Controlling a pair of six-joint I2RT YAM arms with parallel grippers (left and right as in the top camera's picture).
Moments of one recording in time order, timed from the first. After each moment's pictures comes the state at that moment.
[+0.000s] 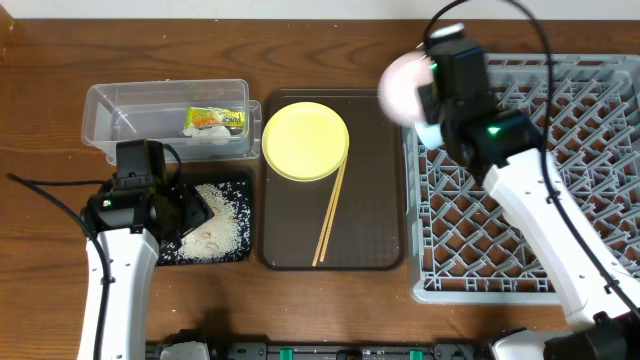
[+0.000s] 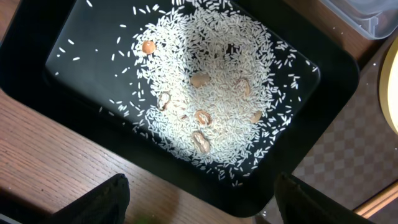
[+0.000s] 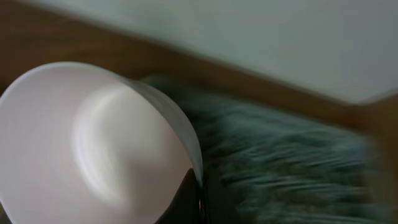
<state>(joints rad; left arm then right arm) 0.13 1.19 0.96 -1.09 -0.03 -0.51 0.37 1.55 1.42 -0.53 0.52 -0.10</state>
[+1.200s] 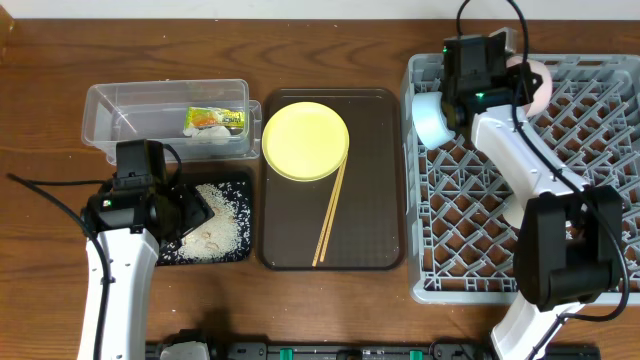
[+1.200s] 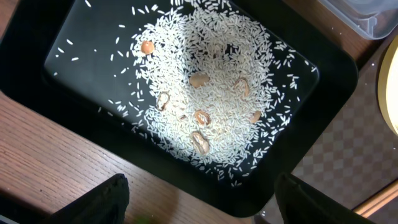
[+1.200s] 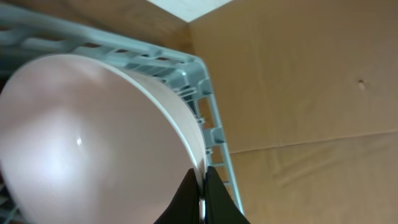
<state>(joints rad) 0.13 1.19 0.96 -1.09 -0.03 -0.51 0.21 1.92 1.42 -0.38 1.14 -0.26</state>
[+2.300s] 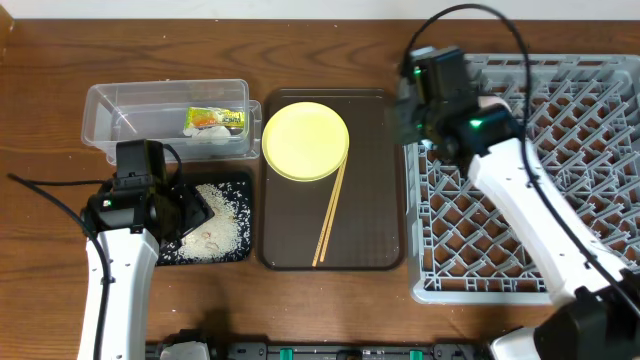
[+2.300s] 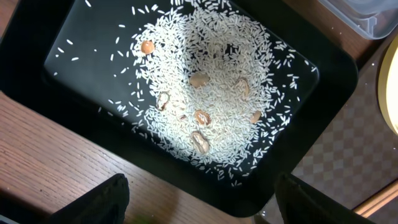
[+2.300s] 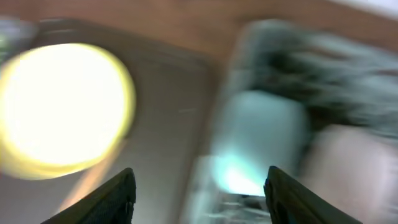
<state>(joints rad) 0.13 1.19 0.96 -1.09 -0.03 -0.51 0.41 1.63 1.42 -0.69 0.03 0.10</state>
